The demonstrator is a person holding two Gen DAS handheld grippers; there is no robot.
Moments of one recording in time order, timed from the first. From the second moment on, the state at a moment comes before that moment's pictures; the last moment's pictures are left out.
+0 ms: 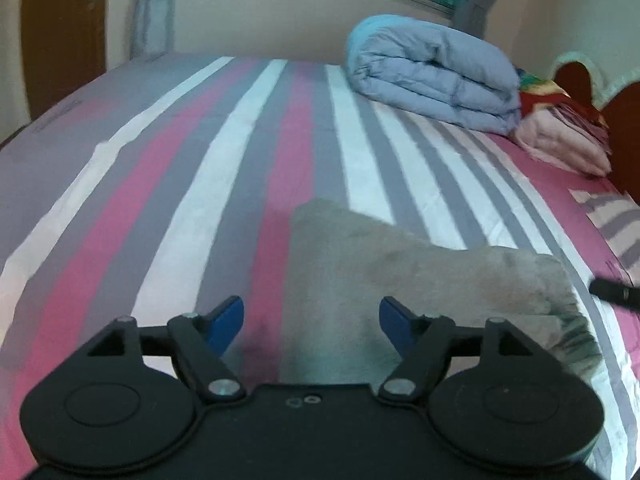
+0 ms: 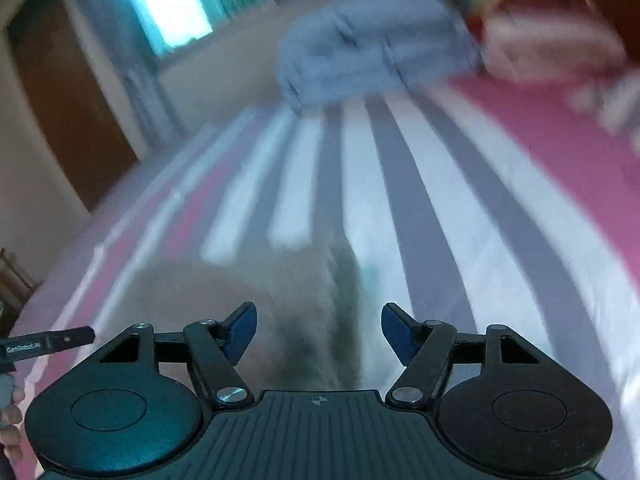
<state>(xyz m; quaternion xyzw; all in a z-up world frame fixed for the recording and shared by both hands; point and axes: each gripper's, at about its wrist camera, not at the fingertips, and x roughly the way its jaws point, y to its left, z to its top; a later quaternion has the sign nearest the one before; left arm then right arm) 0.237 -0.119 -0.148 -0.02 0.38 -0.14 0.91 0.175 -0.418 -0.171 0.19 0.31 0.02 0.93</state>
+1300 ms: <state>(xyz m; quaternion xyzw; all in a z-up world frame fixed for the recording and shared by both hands) 0.075 -0.127 -0.081 0.05 0.38 -0.10 0.92 0.020 -0.346 -0.099 0.19 0.29 0.01 0.94</state>
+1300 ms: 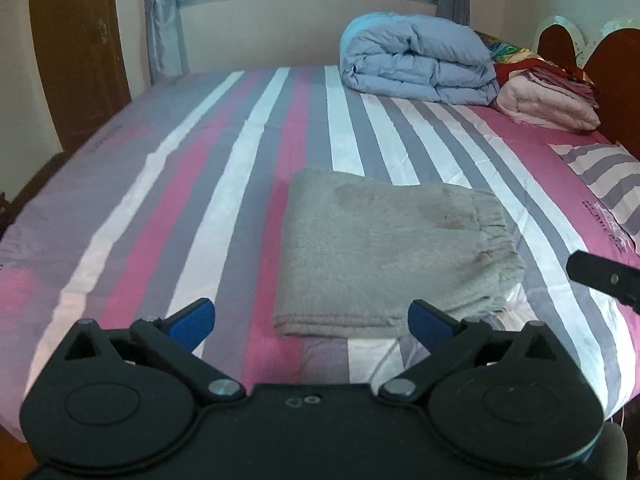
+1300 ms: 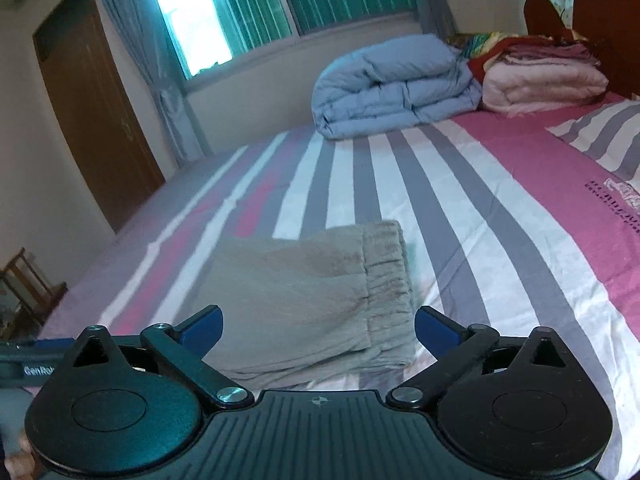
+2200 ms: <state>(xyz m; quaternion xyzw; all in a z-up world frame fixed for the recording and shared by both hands) -0.025 -0.113 -0.010 0.05 0.27 -0.10 0.95 -0.094 -0.290 -0.011 0.09 0.20 -0.01 0.97</state>
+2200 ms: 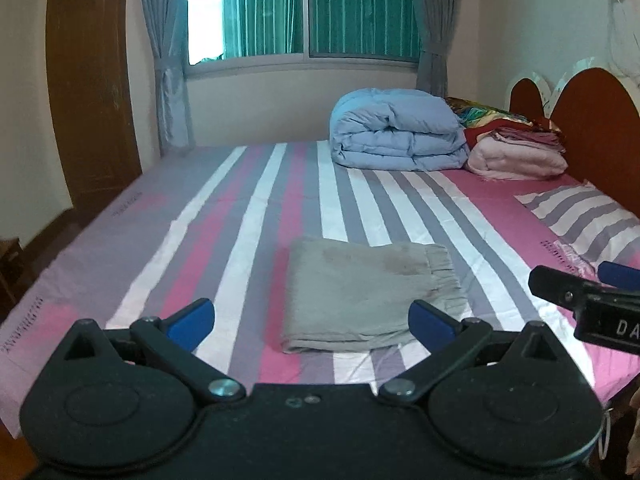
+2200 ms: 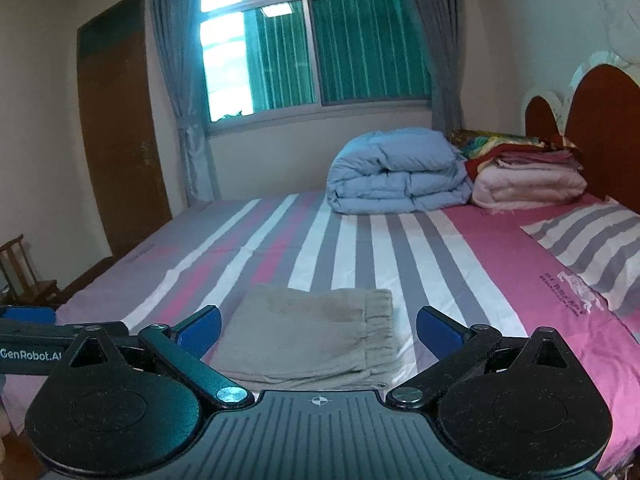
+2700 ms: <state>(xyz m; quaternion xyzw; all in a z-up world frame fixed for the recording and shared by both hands) -0.015 -0.109 -0.021 0.04 0.29 -0.10 0.95 -0.083 -0.299 -0.016 0.10 0.22 -0.03 0.97</state>
